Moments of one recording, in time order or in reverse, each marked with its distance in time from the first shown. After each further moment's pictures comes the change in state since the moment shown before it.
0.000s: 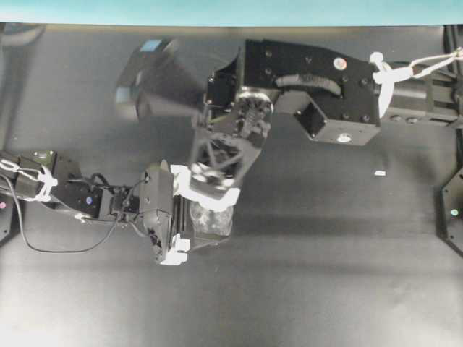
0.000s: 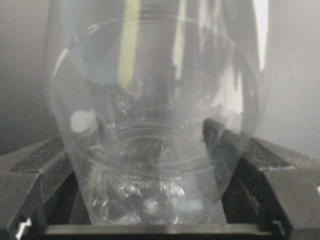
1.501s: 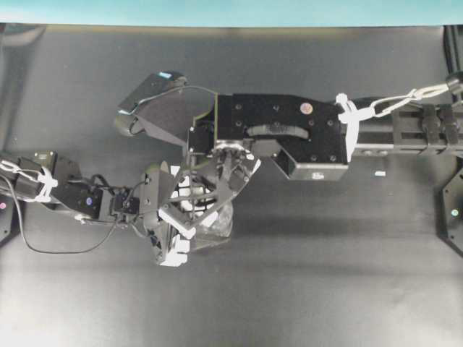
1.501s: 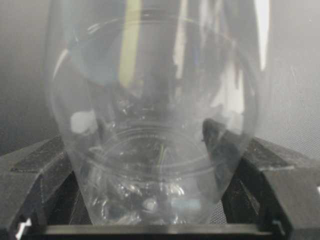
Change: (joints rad) left arm -0.003 -0.002 0.000 0.000 0.000 0.000; right arm 0.055 0.054 0.097 -0.005 -0.130 0.176
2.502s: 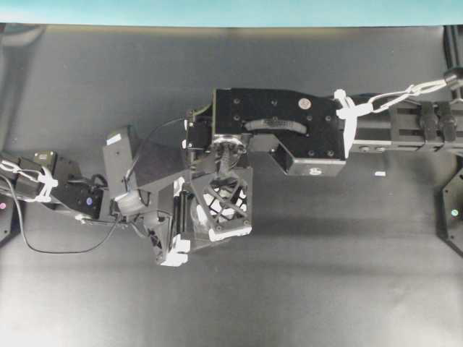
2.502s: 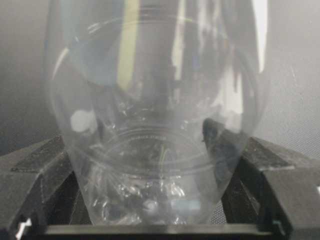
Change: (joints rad) left arm 0.002 0.000 -0.002 0.000 0.000 -0.002; right arm -0.008 0.005 -0.017 0.006 0.051 -0.900
